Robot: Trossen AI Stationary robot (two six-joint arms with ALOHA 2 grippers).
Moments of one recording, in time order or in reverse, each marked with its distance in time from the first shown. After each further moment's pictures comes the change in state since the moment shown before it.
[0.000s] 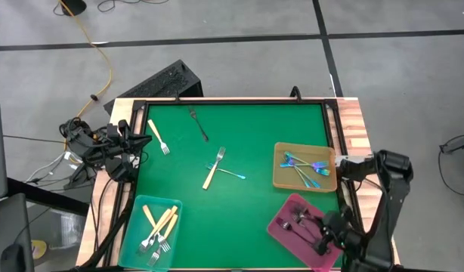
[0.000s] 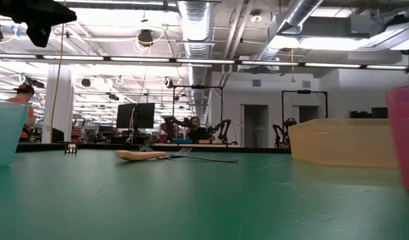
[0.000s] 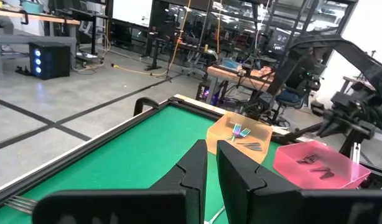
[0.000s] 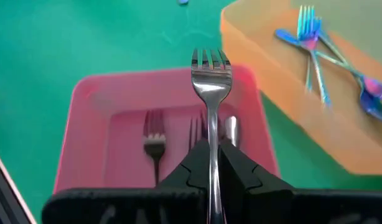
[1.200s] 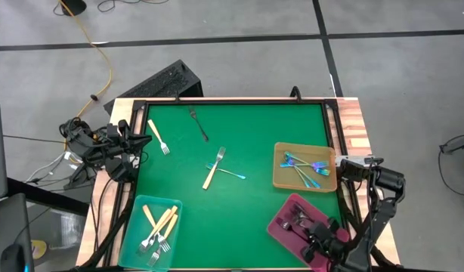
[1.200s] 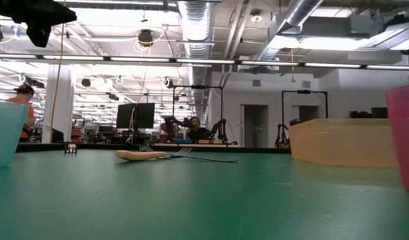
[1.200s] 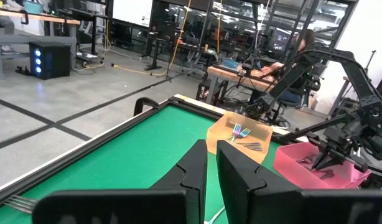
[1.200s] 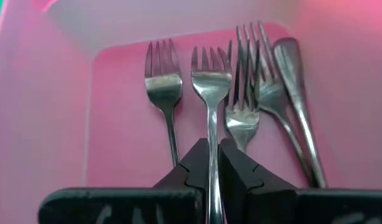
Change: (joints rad) left arm 0.000 0.000 0.000 0.000 0.000 -0.001; right arm -0.025 0.186 -0.133 0.413 -0.051 -0.012
